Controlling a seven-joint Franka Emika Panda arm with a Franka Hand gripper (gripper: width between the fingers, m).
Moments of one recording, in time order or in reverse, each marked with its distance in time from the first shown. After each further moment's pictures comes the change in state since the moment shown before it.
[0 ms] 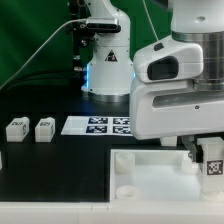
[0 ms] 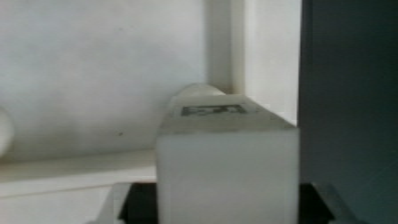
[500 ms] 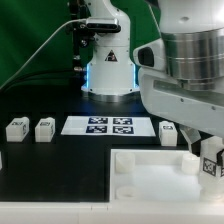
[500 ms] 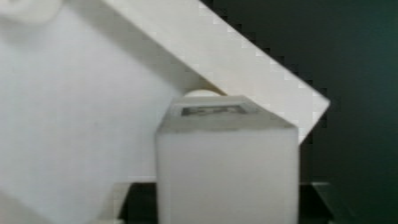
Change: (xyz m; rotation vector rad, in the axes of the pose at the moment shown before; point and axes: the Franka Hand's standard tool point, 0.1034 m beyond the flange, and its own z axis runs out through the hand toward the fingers) arm 0.004 0.005 -0.003 0.056 -0.017 0.865
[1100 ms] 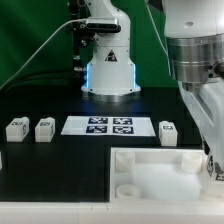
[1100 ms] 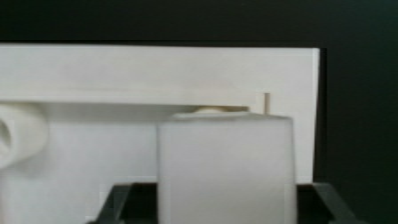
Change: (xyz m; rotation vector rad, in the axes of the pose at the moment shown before) arm -0.009 0.001 0.007 -0.003 0.005 0.524
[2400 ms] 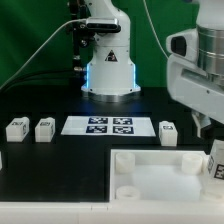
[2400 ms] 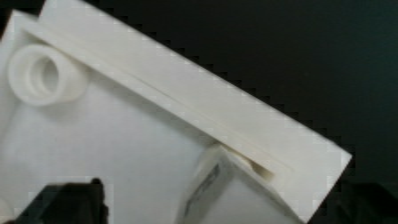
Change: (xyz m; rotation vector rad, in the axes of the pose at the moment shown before) arm -0.020 0.015 -0.003 -0.114 0.044 -0.691
